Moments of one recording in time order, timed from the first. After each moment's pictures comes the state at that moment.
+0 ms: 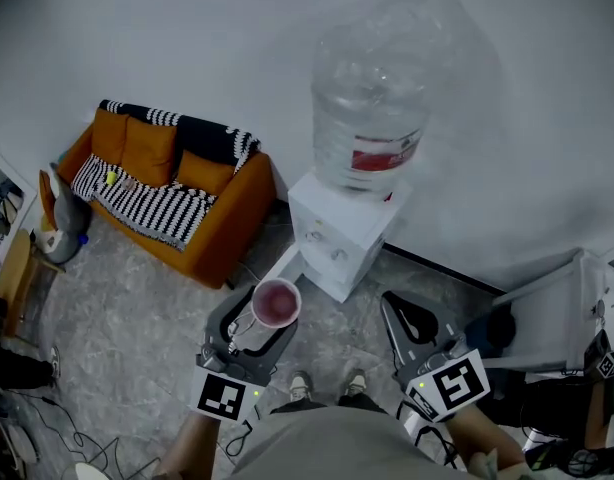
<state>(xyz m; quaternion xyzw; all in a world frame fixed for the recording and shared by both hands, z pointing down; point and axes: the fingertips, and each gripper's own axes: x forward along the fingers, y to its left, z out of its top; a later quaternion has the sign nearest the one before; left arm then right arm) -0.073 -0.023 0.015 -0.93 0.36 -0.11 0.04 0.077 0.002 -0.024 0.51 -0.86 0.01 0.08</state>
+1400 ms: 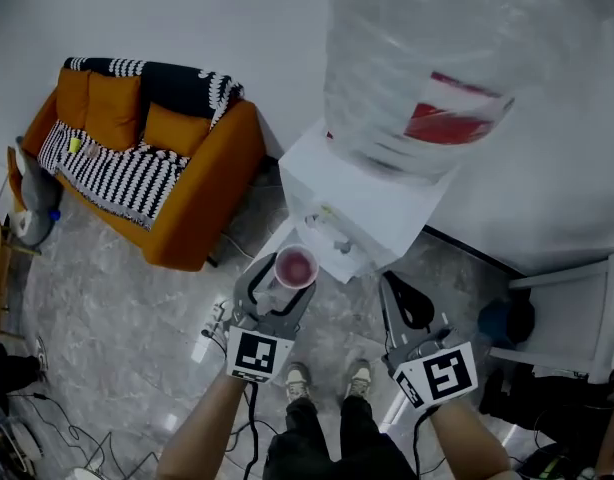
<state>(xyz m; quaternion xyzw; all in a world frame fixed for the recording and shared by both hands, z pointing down) -0.020 -0.192 0.291 -0.92 0.35 -0.16 0.03 0.097 -0.146 0.199 0.56 -0.82 0.07 0.09</state>
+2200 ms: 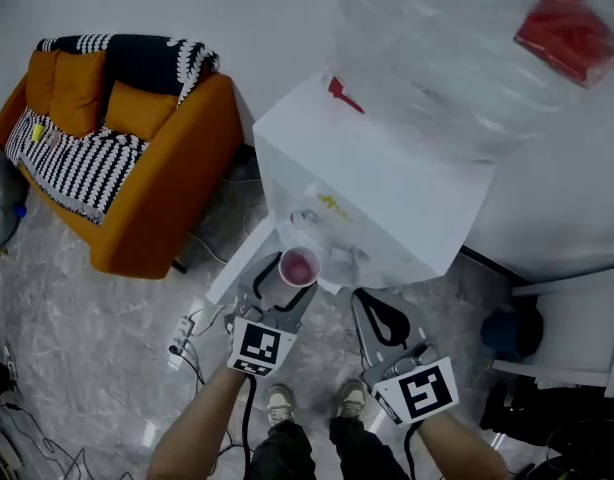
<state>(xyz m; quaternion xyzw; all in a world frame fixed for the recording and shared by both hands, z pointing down) 0.019 -0.235 0.500 -0.93 0.32 -0.17 0.00 0.075 -0.176 0.378 0.53 -0.84 0.07 0.11</state>
